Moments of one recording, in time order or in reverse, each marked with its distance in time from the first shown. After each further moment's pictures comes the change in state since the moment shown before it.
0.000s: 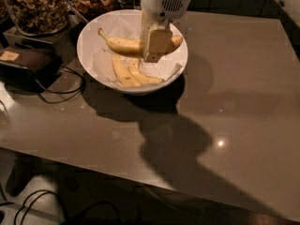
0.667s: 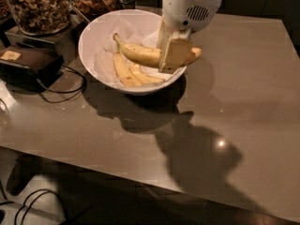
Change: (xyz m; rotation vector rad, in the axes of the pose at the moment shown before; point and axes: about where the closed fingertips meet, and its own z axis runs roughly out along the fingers) arm 0.024 0.042 -0.015 -0.023 -0.039 0.100
